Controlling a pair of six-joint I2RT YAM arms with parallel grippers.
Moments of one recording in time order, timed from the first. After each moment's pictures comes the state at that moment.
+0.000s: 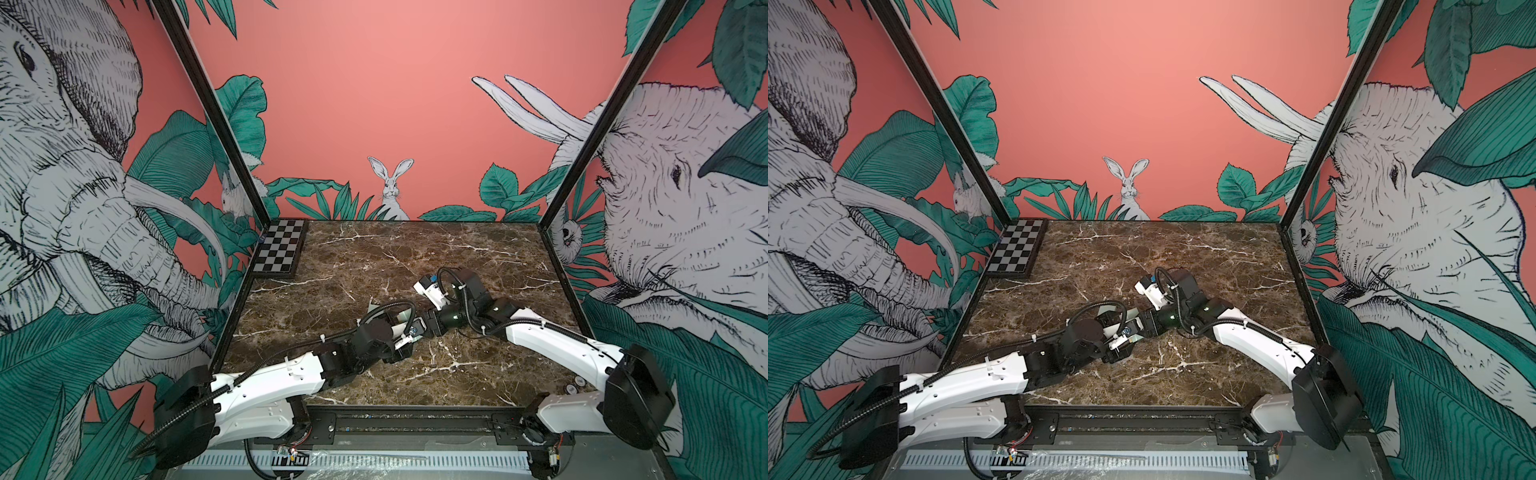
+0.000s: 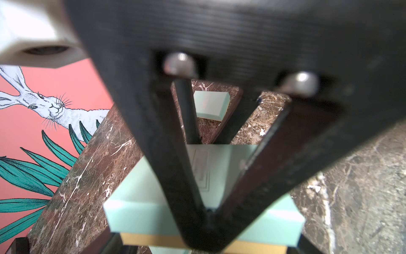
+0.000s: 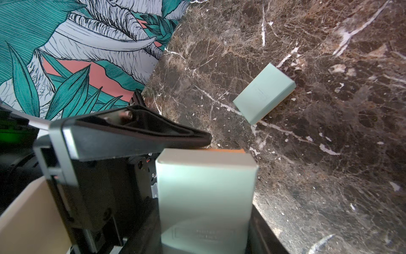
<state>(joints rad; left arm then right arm) -1.10 1.09 0.58 0.00 -0.28 0.40 0.70 1.34 0.89 -0.29 -0.66 0.35</state>
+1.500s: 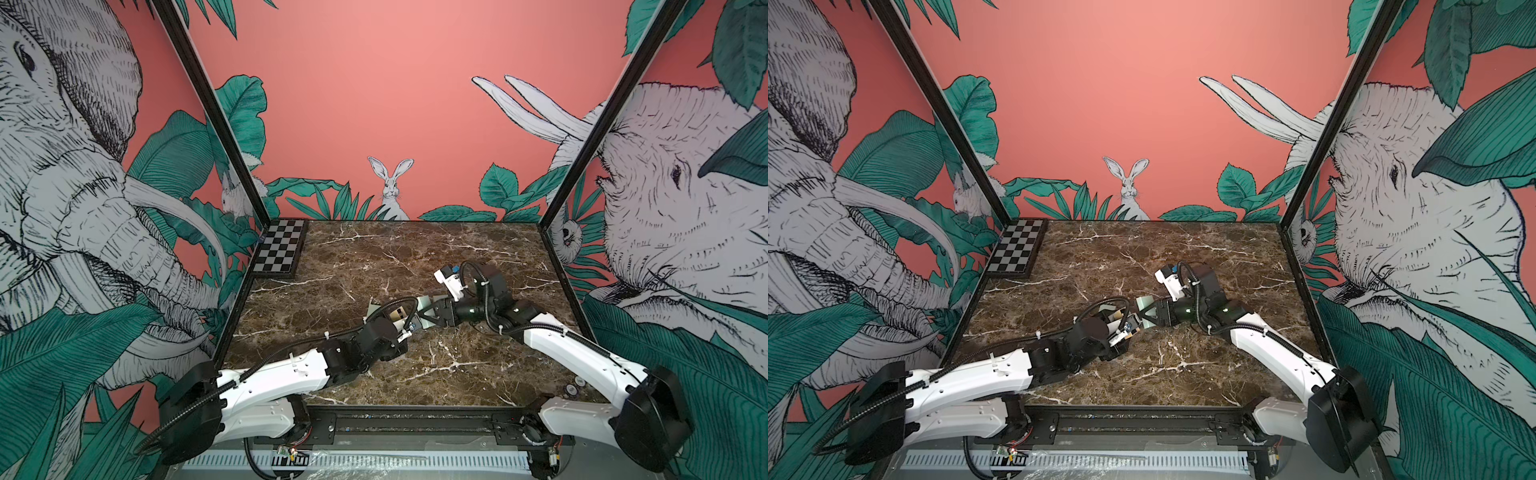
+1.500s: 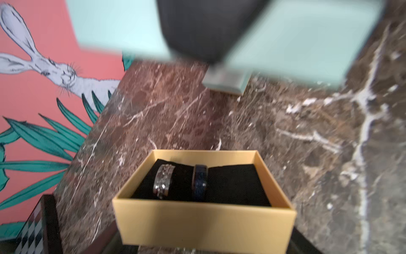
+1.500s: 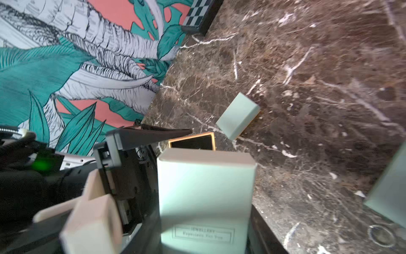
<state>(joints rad) -1.11 1.14 0.60 -0.13 -0.42 0.34 0.57 1.23 0.85 -0.27 -0.65 0.40</state>
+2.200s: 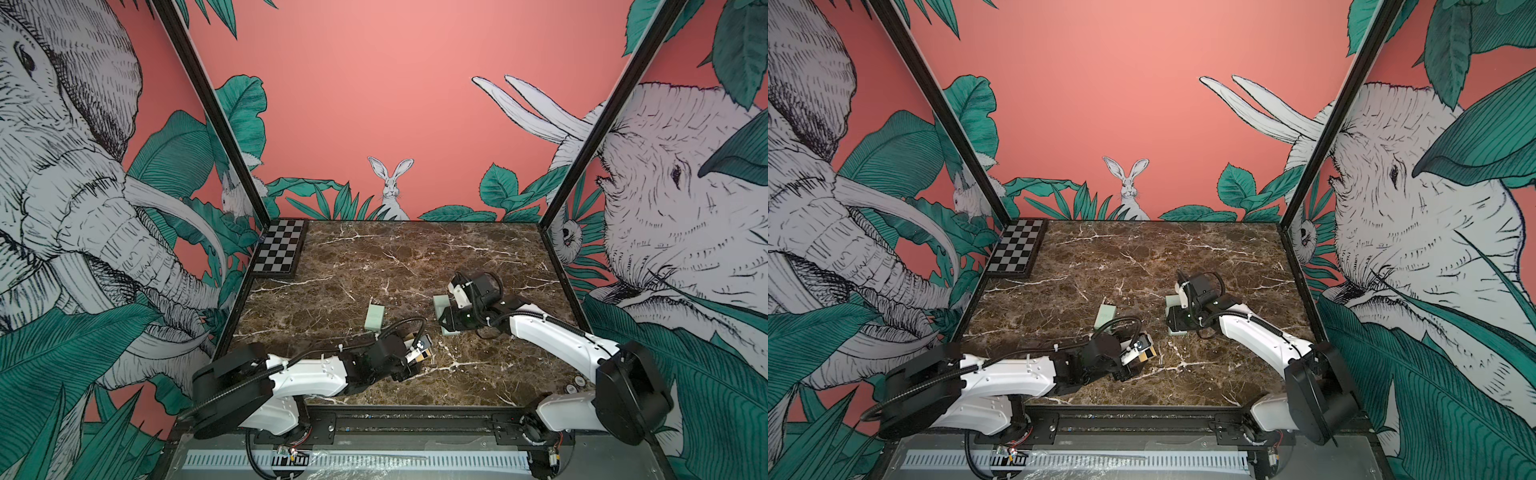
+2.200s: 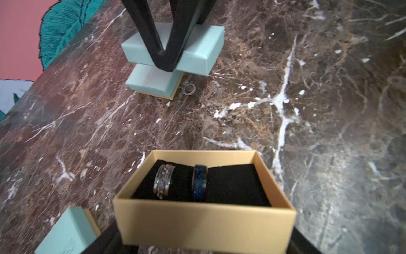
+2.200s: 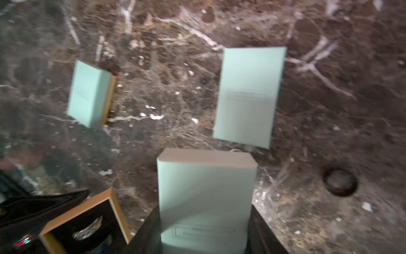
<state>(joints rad) -1.19 1.38 0.49 0.26 -0.22 0.20 0.56 1.37 0.85 -0.55 -0.15 0.39</state>
